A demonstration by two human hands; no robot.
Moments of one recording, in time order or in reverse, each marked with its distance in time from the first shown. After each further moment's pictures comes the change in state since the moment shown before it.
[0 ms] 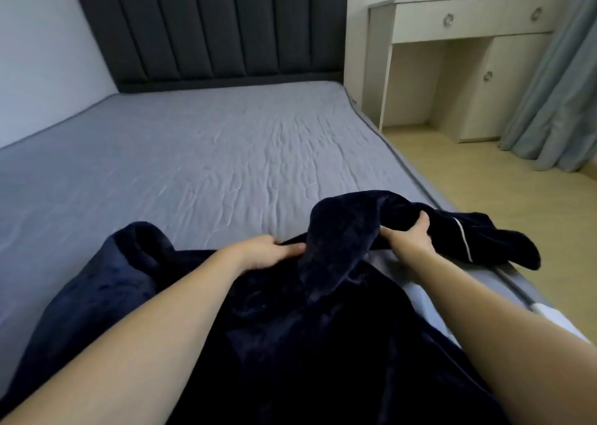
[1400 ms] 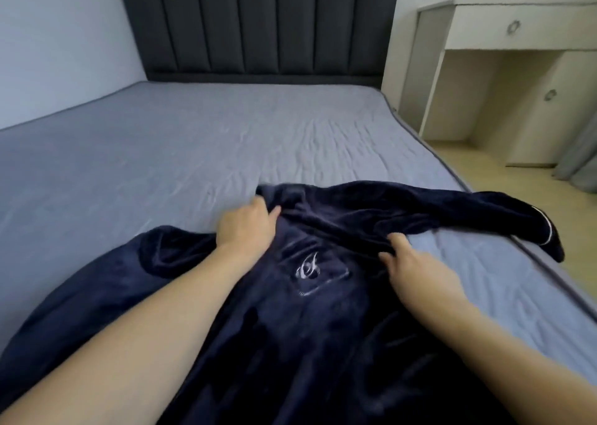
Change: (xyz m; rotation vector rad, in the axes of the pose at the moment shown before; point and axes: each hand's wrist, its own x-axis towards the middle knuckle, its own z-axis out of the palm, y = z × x) left_hand 0.107 -0.061 -0.059 0.519 0.934 -0.002; right_hand 0.030 -0.004 0.090 -0.881 0.078 -0.686
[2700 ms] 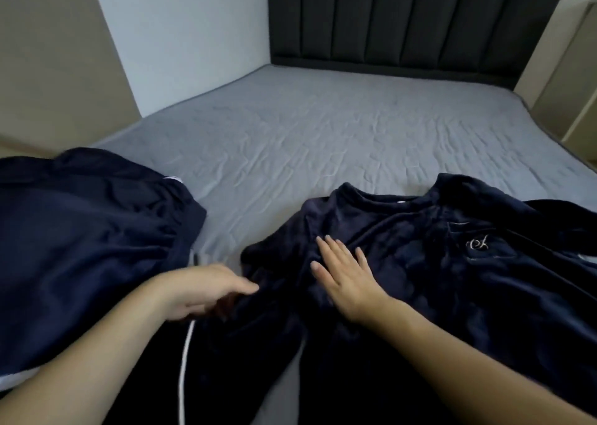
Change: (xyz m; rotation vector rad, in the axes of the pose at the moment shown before) left_hand -0.188 -0.320 -0.146 -0.768 -0.900 -0.631; right_hand -0.114 -0.322 0.073 0.174 -0.463 -0.604
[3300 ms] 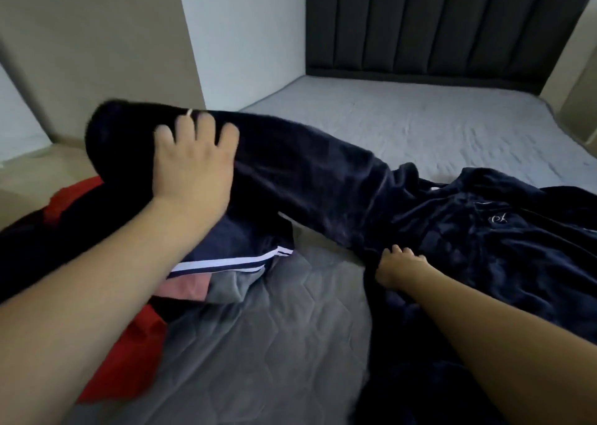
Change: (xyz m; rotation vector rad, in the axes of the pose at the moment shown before) left_hand -0.203 -0.025 -0.097 1.202 1.511 0.430; right_hand -0.072 -0.087 -0.013 -0.350 -0.316 0.440
